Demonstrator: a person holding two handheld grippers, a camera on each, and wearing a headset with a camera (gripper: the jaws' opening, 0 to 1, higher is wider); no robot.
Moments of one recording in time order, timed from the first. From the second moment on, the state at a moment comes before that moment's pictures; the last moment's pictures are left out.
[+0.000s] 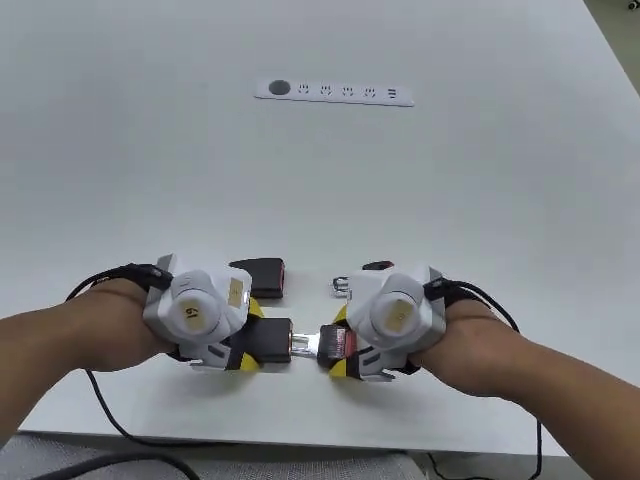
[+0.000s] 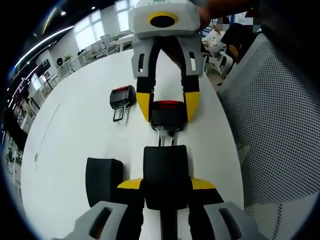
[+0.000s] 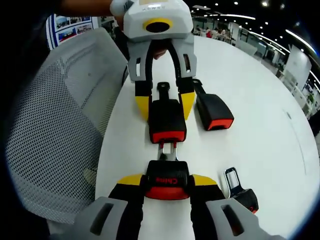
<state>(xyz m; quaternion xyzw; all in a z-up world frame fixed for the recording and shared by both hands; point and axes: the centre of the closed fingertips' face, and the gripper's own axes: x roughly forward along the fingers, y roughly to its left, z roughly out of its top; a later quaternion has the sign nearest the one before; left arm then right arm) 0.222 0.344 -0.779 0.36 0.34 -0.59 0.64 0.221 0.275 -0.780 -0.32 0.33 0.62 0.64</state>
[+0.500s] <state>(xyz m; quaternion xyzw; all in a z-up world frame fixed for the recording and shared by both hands) 0.224 0.345 -0.782 0.35 0.34 -0.61 0.63 0.220 0.282 -0.784 -0.31 0.33 0.62 0.64</state>
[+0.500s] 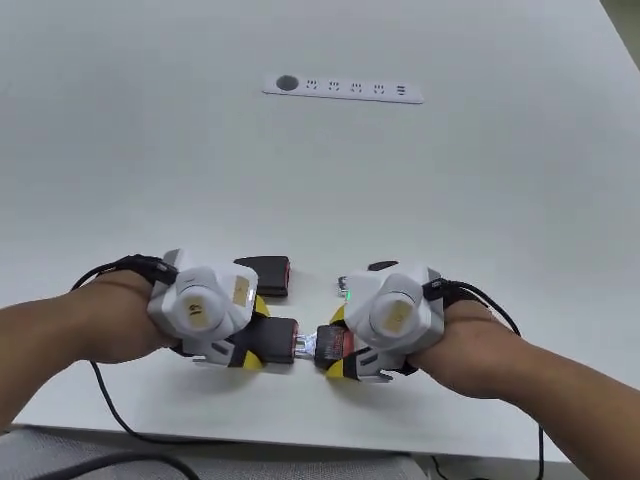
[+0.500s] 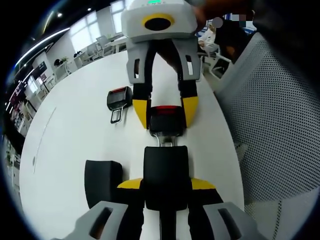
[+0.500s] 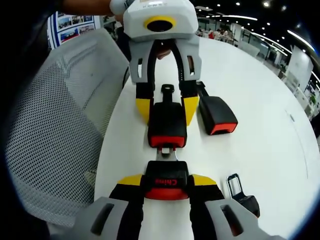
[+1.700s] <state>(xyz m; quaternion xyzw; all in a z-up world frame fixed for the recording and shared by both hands) 0.222 0.346 -0.782 0.33 0.33 -0.60 0.65 0.222 0.300 -0.785 -0.31 0.32 0.61 0.65</state>
